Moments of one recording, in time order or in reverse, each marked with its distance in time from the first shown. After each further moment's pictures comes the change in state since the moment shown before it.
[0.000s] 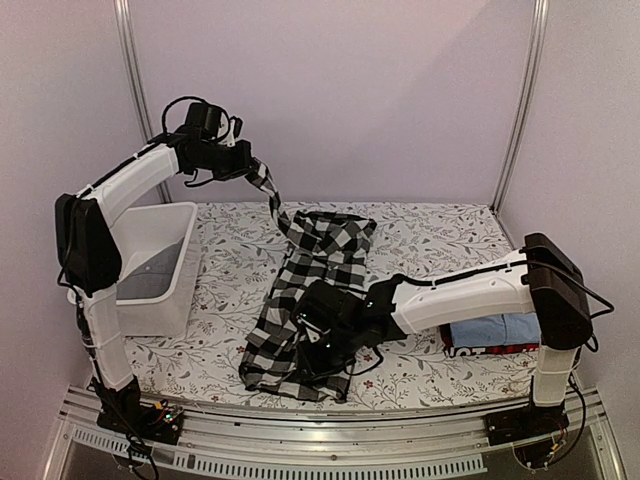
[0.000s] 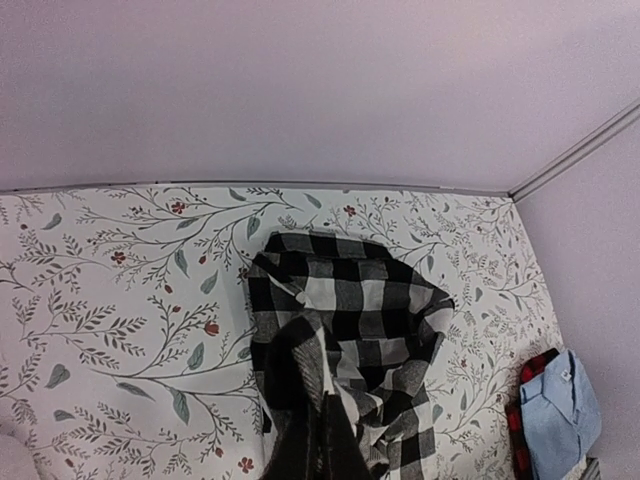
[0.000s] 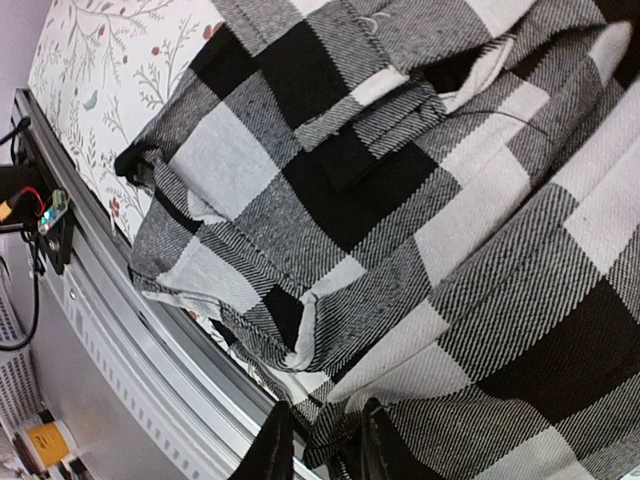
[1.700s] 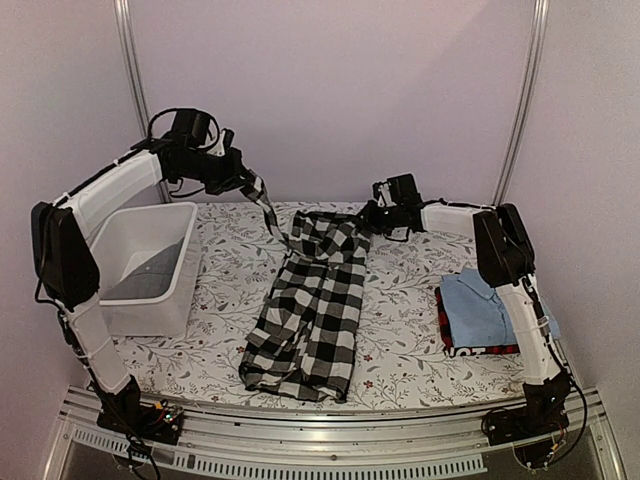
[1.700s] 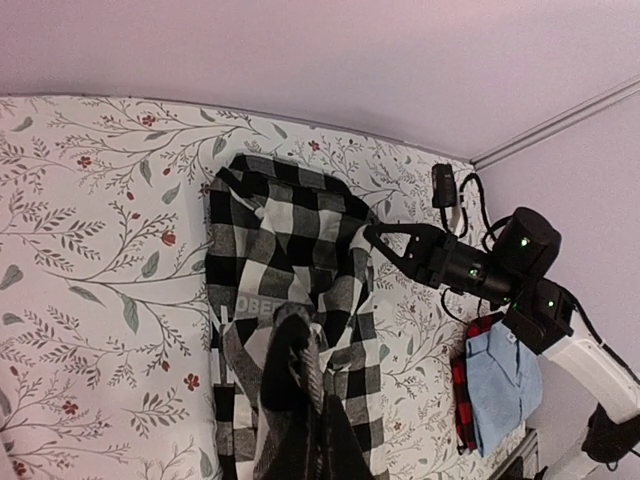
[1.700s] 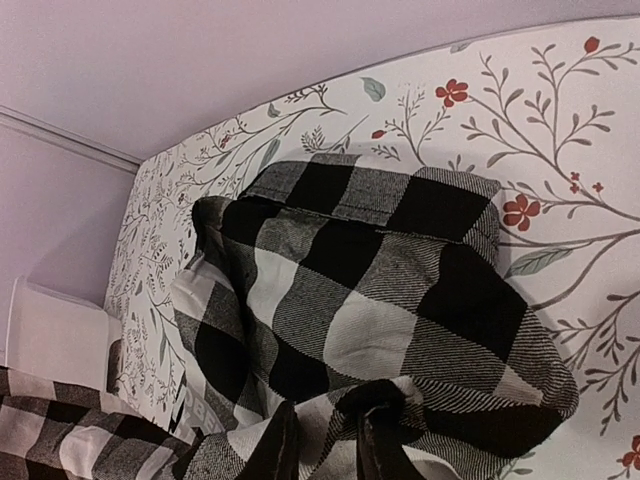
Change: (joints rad) left arm 0.000 -0.163 -0.183 -0.042 0.101 -0.116; right arm -0.801 0.541 0.657 0.347 -0.197 -0.134
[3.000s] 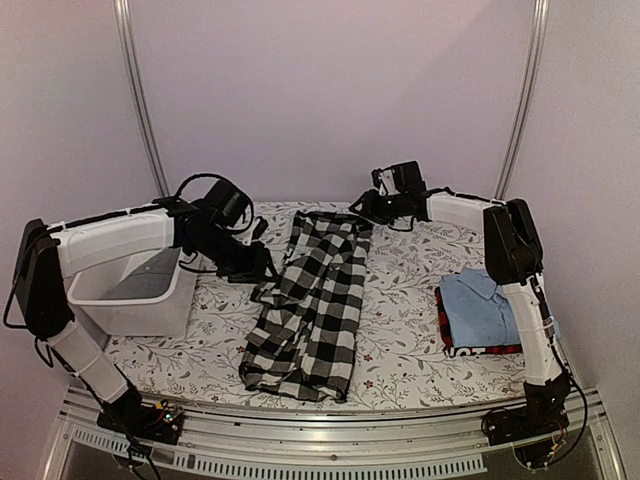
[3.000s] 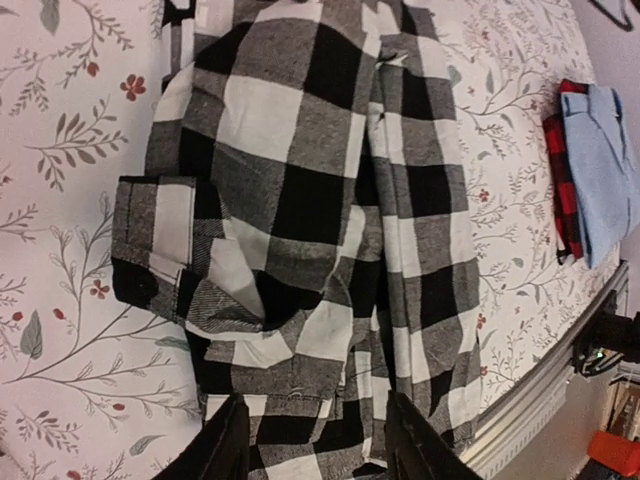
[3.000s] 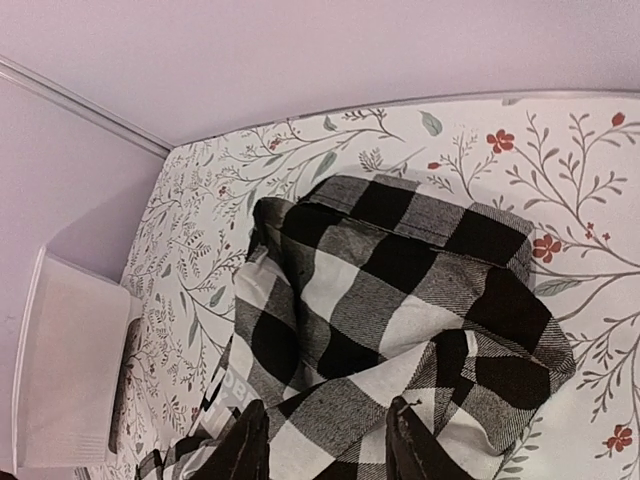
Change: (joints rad) left arm -0.295 -0.245 -0.547 -0.048 -0.049 0.004; right arm -0.001 -0.023 0.039 -0.052 -0.056 -0.082
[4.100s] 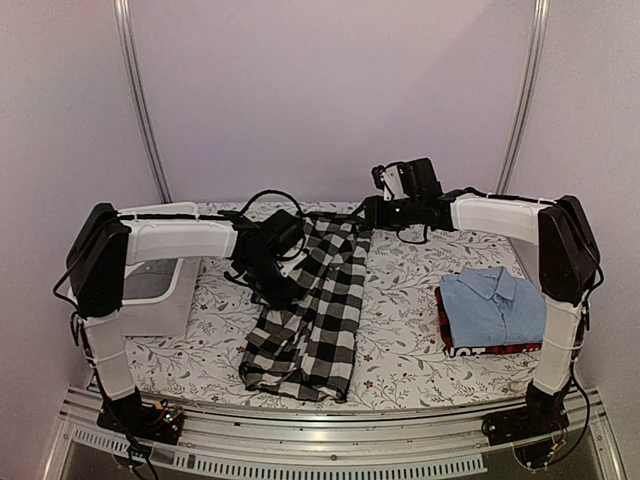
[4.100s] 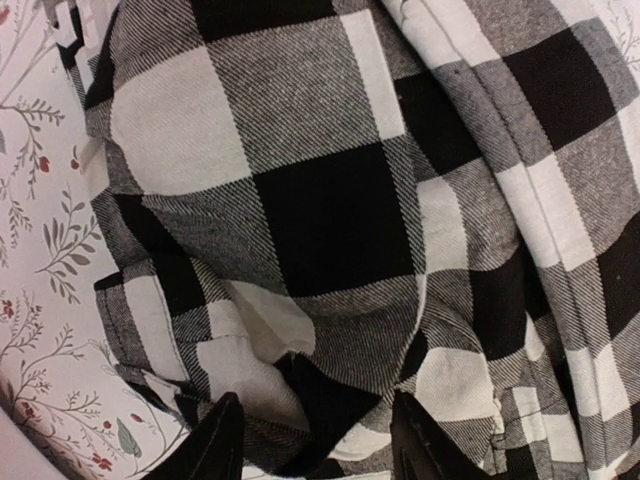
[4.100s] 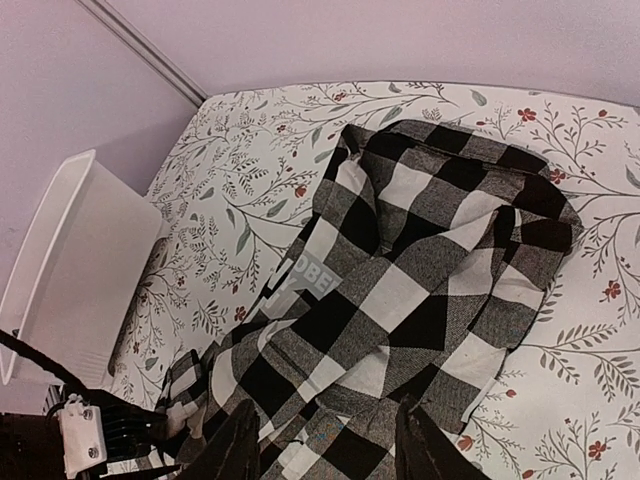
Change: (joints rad) left arm -0.166 0.332 0.166 -0.113 -0.371 0.443; right arm 0.124 -0.508 -0.522 0.031 0.153 -0.129
